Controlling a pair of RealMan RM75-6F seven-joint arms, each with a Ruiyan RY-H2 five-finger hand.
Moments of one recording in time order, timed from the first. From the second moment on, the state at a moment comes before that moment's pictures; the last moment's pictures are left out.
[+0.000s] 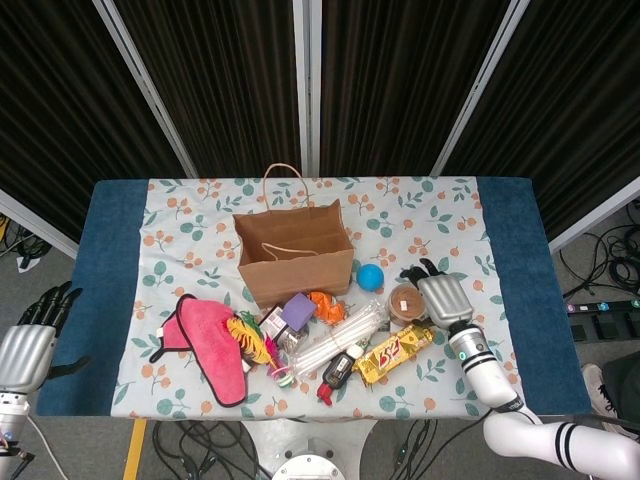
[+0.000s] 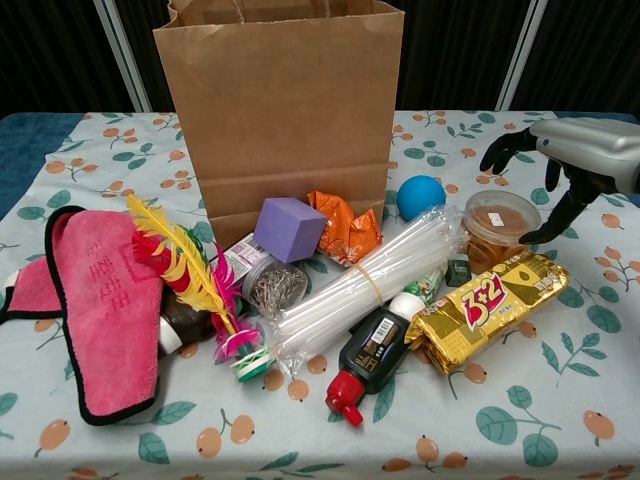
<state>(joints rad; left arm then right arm) -0.11 -1.18 0.00 -1.45 1.53 1.45 -0.10 0.62 -1.44 0.13 -1.58 -1.03 1.00 -0.42</state>
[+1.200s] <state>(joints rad) -0.11 -1.18 0.00 -1.42 1.52 1.44 -0.13 0.67 -1.48 0.13 -1.53 -0.95 0.98 -0.47</state>
